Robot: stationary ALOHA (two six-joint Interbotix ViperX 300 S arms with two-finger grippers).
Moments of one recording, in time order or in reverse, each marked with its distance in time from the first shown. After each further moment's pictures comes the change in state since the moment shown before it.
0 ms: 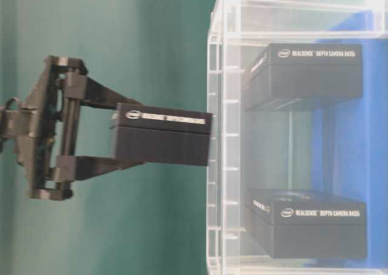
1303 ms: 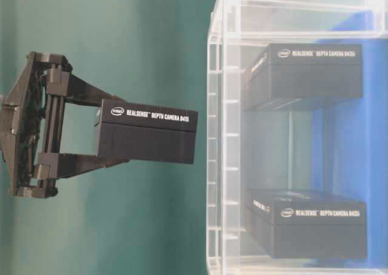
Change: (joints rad) left arm 0.000 -0.003 0.000 -0.002 0.003 -0.008; right arm 0.005 0.000 -0.041 0.000 0.034 0.003
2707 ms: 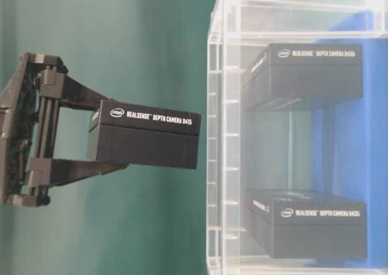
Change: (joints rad) left arm 0.000 0.002 0.000 0.002 0.003 -0.002; right arm 0.061 0.000 0.000 -0.009 -0.002 0.017
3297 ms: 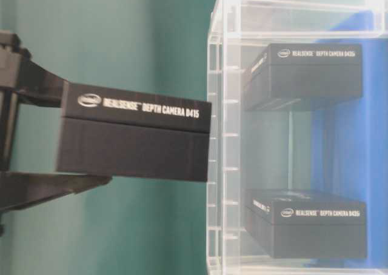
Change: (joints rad) left arm 0.000 0.000 0.000 -0.002 0.000 0.000; right arm 0.239 0.000 0.000 -0.023 0.046 0.195
